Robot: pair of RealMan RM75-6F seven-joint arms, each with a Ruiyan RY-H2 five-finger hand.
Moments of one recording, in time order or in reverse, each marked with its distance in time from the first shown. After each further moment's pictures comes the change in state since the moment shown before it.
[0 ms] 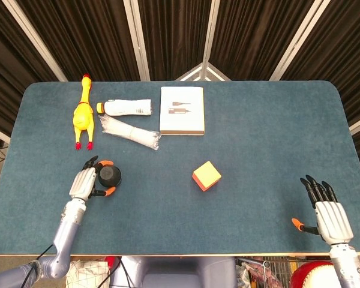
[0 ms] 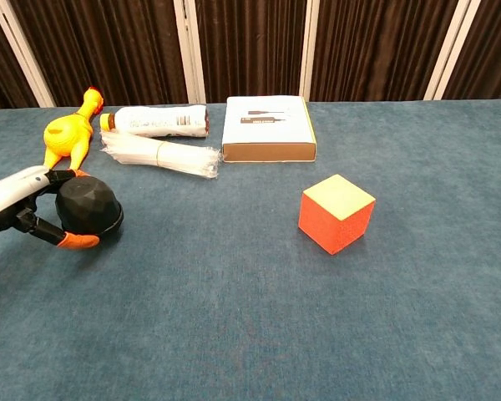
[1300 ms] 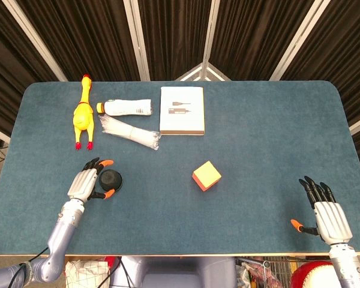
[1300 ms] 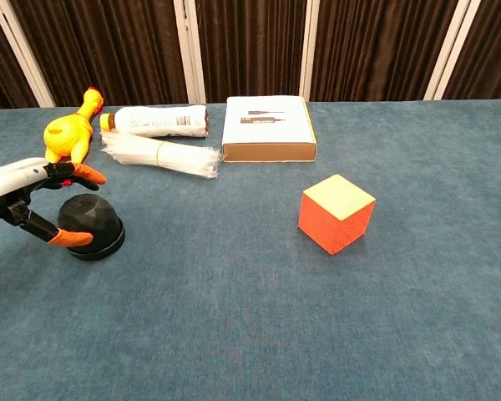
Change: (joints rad) left arm -0.026 0.123 0.018 -0.210 -0.105 -0.007 0.165; right arm 0.003 0.013 -0.007 -0.012 0.008 -0.017 0.016
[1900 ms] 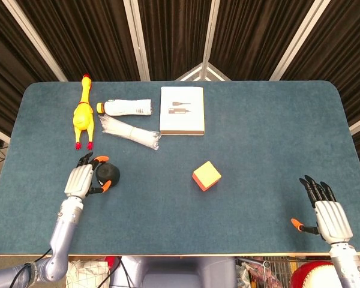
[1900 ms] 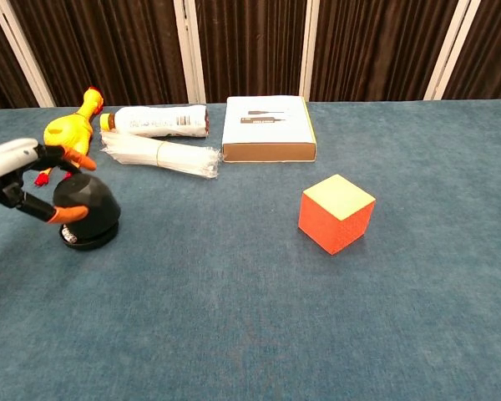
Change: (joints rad) left arm 0.000 -0.018 -0.041 -0.056 -0.040 0.110 0.077; right arm 0.008 0.002 0.004 0.005 0.003 -0.011 0.021
